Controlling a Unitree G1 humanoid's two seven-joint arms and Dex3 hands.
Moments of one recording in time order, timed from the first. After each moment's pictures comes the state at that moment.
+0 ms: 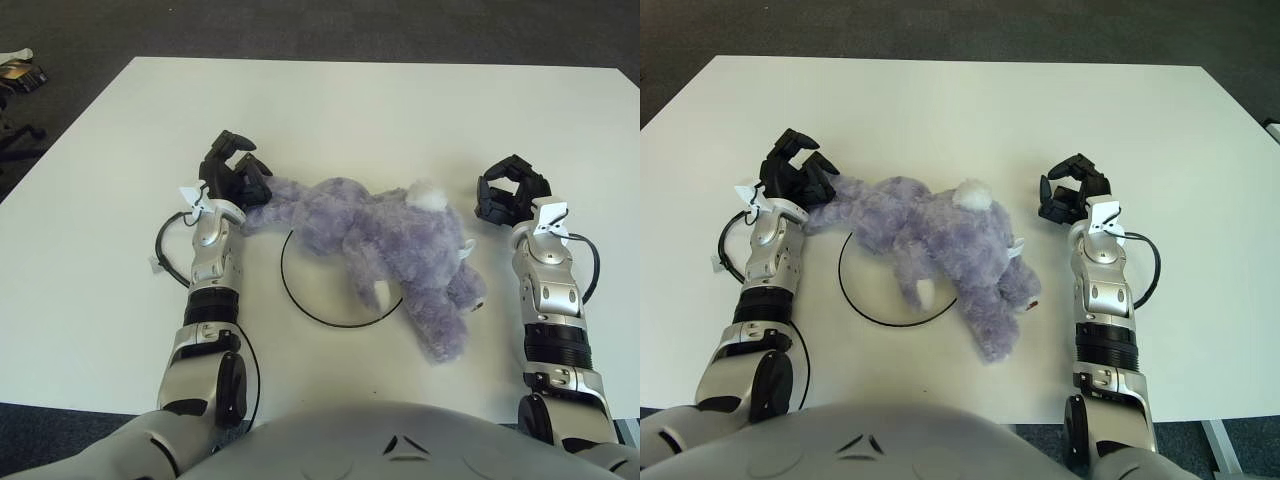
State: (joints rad) left arm -0.35 -0.01 0.27 0.39 -0.31 -0.23 -0.10; right arm -0.18 -0.22 -0.23 0.08 -0.01 0.14 -0.04
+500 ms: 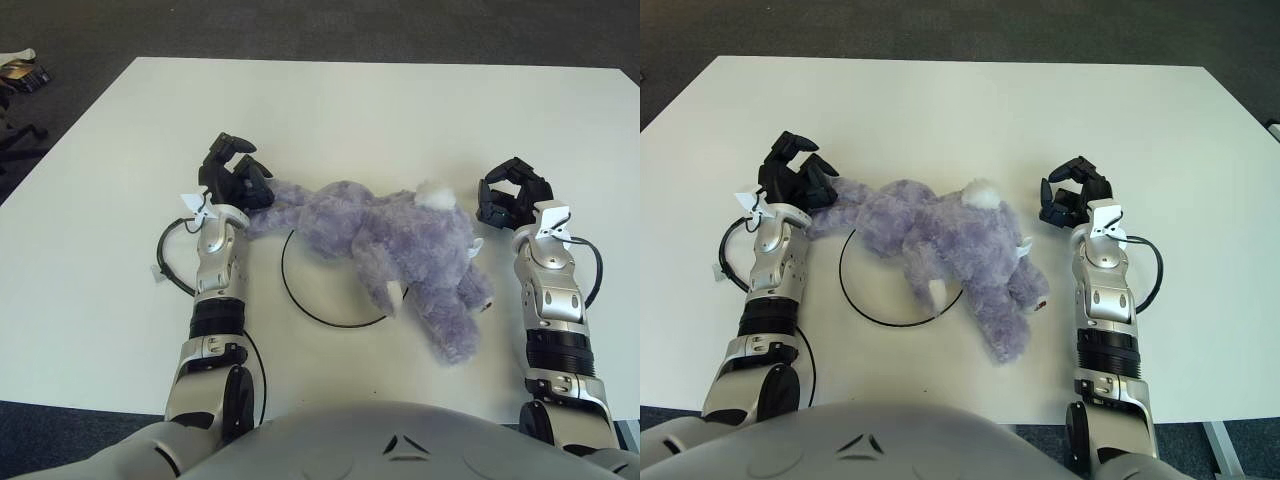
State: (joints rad) left arm -0.32 -0.05 0.25 0.31 -0.24 -0.23 0.01; right arm -0.16 -0.22 -0.23 0.05 0.00 0.14 -0.04
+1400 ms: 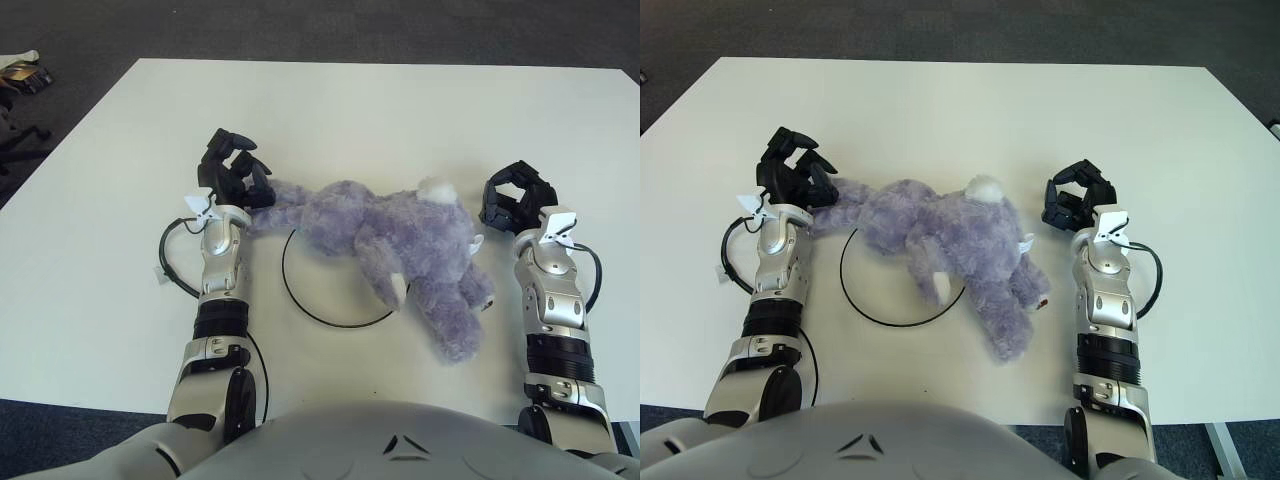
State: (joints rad) left arm -0.32 -0.06 0.23 0.34 -0.19 -0.33 0.04; right arm -0.14 -0.21 -0.25 0.05 0.05 0.13 -0.04
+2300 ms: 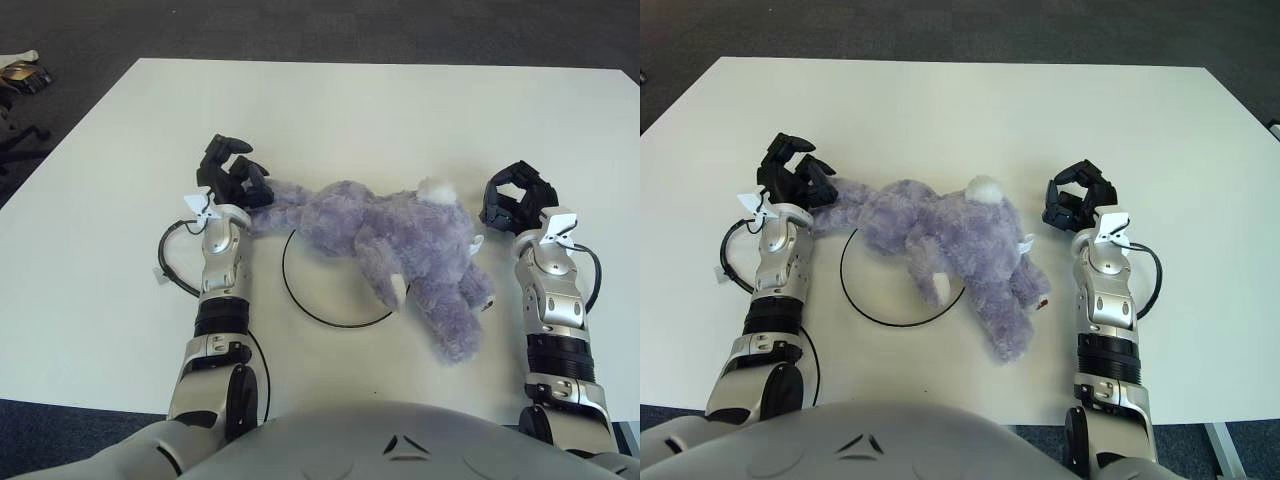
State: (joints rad) left arm -0.33 -0.07 0.25 0.36 -0.22 -0.27 0.09; right arm -0.15 -0.21 -0.25 0.07 0.05 0.10 -0.04
